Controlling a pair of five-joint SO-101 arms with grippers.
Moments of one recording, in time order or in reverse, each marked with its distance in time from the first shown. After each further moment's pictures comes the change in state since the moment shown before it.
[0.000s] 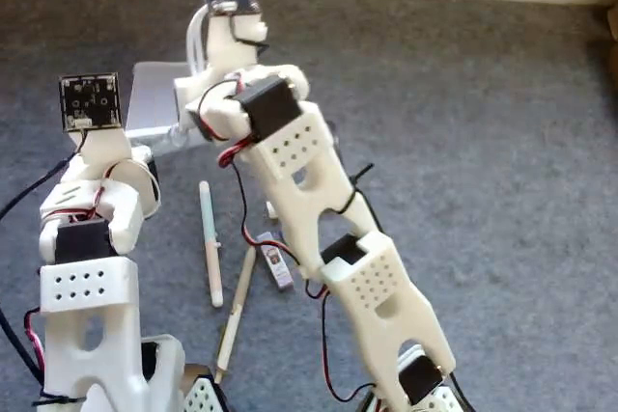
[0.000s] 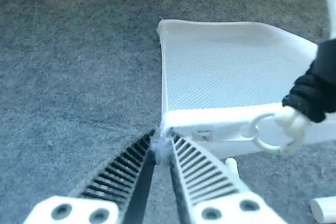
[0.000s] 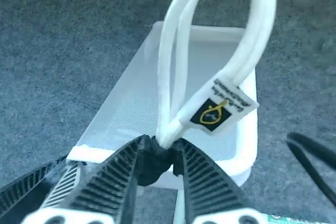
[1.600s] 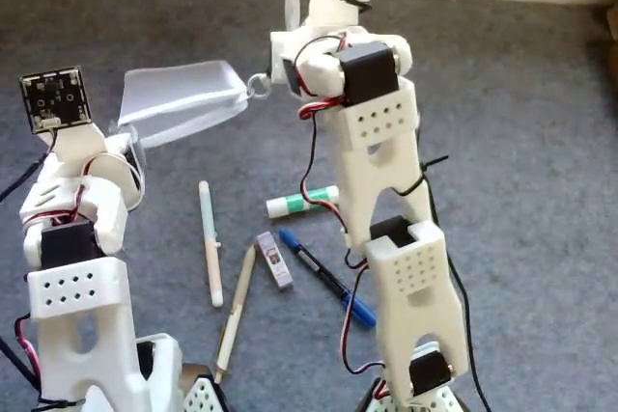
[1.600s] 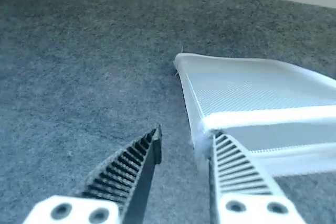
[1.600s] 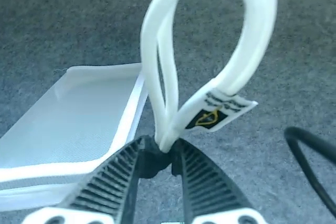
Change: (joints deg) left arm -3.6 -0.5 0.3 -6.2 2.2; right arm 16.4 -3.5 -0.8 3.3 8.4
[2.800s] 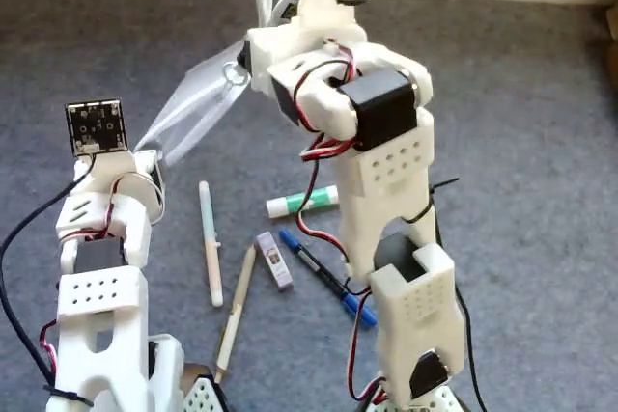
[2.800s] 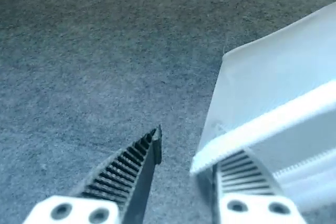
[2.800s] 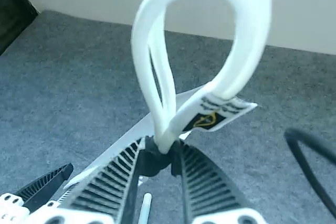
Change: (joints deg) left arm 2.8 0.0 16.5 -19.0 -3.1; right arm -5.5 -12.0 0.0 0.0 0.5
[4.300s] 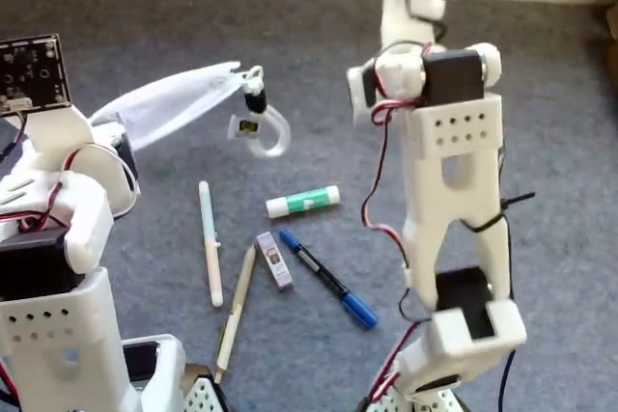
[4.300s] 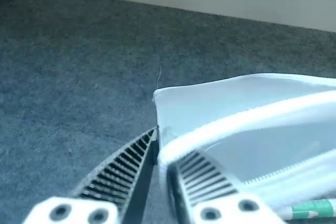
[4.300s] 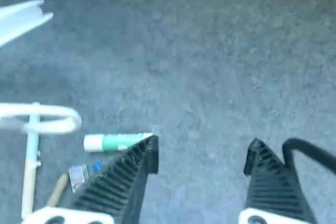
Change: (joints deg) left arm 2.8 -0.2 -46.1 51.2 5.6; right arm 15.9 -22.8 51.8 0.0 17.3
